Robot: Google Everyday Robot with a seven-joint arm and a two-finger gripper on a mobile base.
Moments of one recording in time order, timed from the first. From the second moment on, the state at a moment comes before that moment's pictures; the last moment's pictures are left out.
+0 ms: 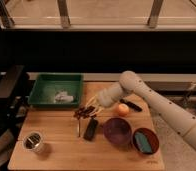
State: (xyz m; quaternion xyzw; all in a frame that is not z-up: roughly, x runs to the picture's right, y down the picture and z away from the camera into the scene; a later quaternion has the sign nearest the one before) arm 0.003 0.095 0.729 -0.21 -0.49 -0.12 0.84
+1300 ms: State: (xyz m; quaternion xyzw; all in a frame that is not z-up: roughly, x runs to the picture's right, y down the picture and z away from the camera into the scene) arm 0.162 0.172 0.733 -0.27 -0.40 0.06 0.88
